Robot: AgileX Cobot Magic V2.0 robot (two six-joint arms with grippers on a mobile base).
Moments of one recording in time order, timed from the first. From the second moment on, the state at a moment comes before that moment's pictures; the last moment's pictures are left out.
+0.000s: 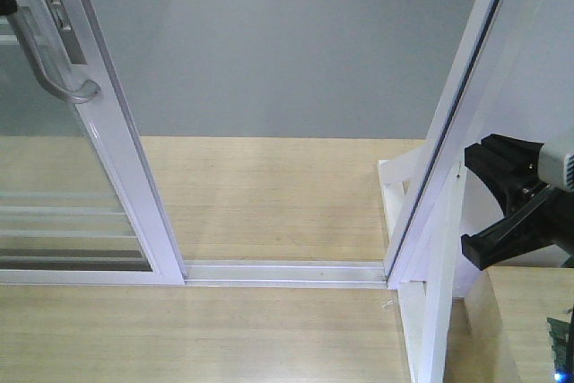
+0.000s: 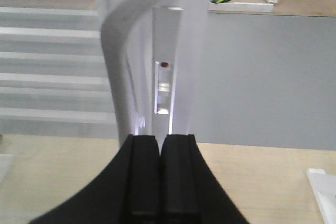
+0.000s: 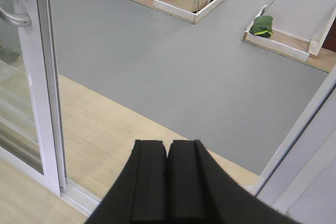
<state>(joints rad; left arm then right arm) 0.04 1.27 -1.00 0.05 0.16 -0.05 0.41 0.74 -0.44 0.00 0.09 -0.19</state>
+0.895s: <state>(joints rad) -0.22 0.12 -0.35 -0.19 0.48 -0.02 0.41 0.08 -0.44 -0.03 0.54 -0.17</state>
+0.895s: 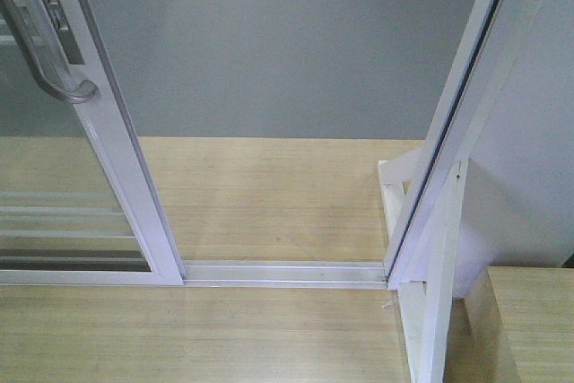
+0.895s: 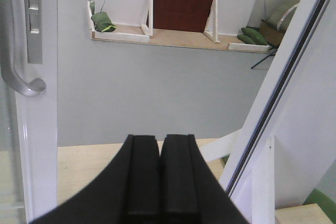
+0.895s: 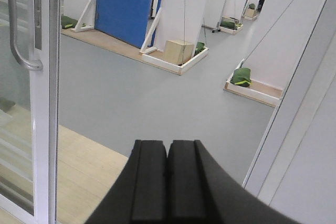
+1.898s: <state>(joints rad) -0.11 0.01 -0.16 -0.07 0.42 0.00 0.41 0.08 -0.44 -0.03 0.54 -0.17</state>
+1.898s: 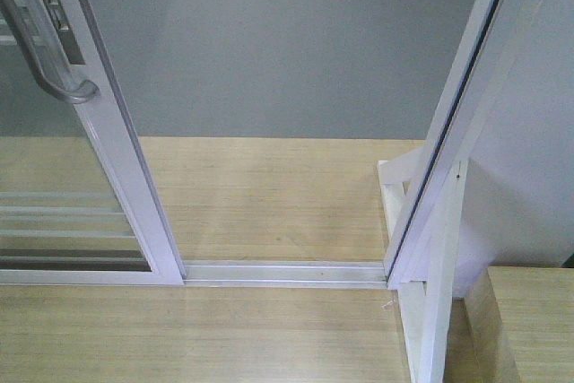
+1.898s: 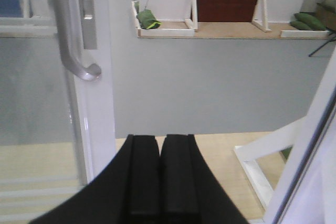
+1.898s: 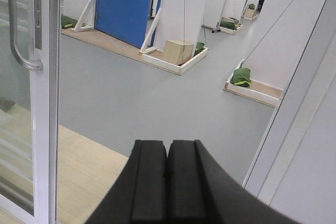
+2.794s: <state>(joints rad) -0.09 -0.01 0.03 -0.11 0.18 0.02 0.41 0.08 -0.44 -0.03 0.55 -0.17</state>
